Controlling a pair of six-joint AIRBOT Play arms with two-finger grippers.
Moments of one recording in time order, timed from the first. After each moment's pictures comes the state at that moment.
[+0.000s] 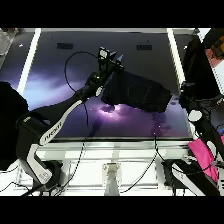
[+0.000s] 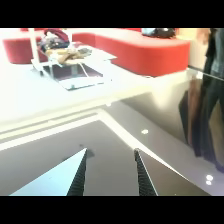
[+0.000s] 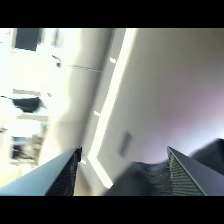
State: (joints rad) left arm -0.56 -1.83 1.43 1.57 0.50 -1.52; right arm -0.17 -0.97 0.49 -0.98 -0.03 2.17
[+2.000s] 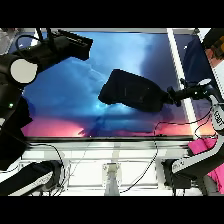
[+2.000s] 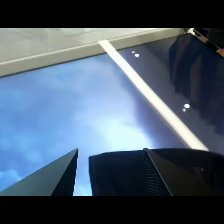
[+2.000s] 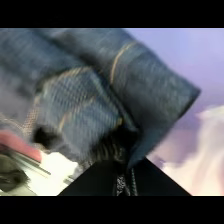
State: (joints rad) left arm -0.43 -1.12 1.43 1.32 -0.59 -1.38; right arm -0.41 -1.78 1.31 -0.81 1.36 1.38
